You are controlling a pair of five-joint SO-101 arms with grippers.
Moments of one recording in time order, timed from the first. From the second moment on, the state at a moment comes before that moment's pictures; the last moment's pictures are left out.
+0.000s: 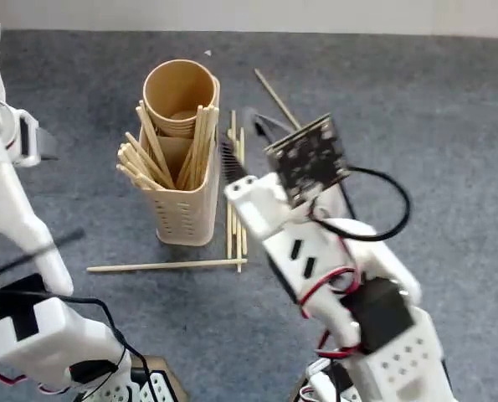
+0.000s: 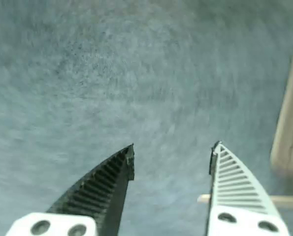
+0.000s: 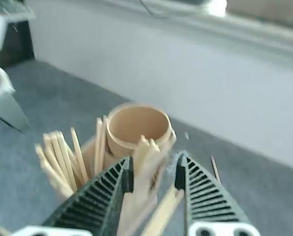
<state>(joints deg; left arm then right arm) -33.5 4.6 -30.5 100.6 -20.2 -35.6 -55.2 22.0 51.4 5.4</state>
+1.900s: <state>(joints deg) -42.4 -8.7 14.3 82.6 -66.2 -27.3 -55.9 63.3 52.9 4.6</state>
